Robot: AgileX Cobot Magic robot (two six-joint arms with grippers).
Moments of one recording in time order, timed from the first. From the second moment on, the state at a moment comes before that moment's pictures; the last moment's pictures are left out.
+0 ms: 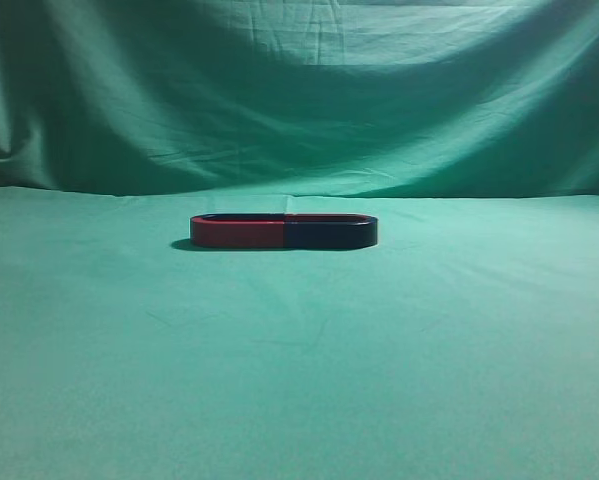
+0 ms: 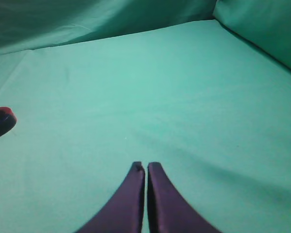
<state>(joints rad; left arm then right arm) -0.01 -0.01 0.02 -0.01 0.35 -0.03 -0.01 -0.01 0.03 0.04 0.38 0.08</state>
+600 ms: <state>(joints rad) -0.01 -0.01 0.02 -0.01 0.35 -0.03 -0.01 -0.01 0.03 0.04 0.38 0.08</state>
